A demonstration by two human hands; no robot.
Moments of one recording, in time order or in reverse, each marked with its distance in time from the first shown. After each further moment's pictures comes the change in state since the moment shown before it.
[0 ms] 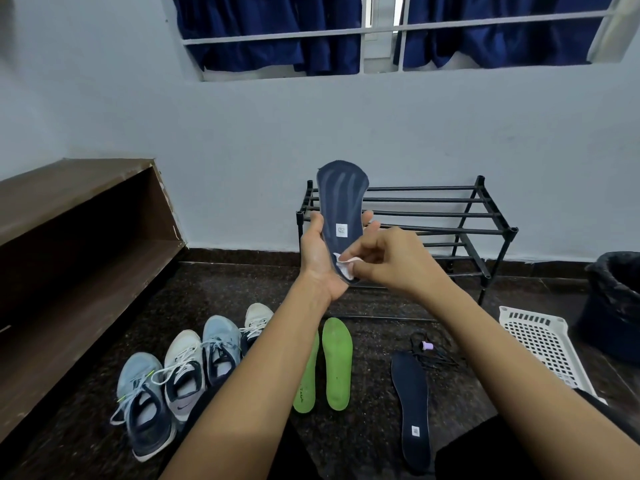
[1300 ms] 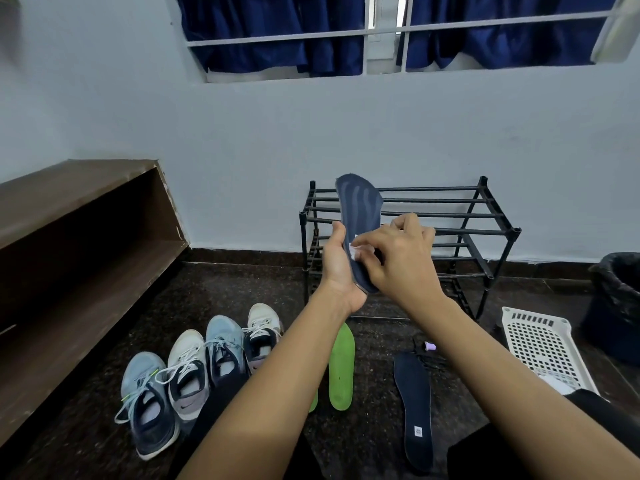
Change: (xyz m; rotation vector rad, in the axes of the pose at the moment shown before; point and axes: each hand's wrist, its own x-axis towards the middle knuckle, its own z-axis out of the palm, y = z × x) left_hand -0.006 -0.023 0.004 0.060 -0.010 -0.060; right_hand 0.005 0.021 0.028 -0.407 0.472 -0.157
